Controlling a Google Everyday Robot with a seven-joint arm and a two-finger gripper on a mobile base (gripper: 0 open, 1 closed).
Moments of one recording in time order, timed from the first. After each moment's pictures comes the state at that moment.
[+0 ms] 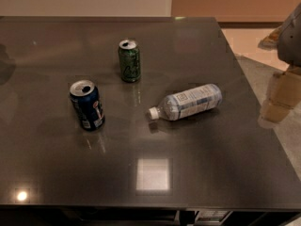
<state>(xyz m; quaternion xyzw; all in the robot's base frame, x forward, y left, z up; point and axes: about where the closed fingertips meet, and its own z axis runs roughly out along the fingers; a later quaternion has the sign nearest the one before) 0.438 -0.217 0.976 -0.60 0.78 -0.03 0.16</state>
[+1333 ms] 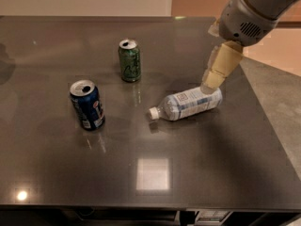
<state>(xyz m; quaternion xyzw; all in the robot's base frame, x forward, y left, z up) 0.523 -0.137 0.971 -0.61 0.76 0.04 0.22</state>
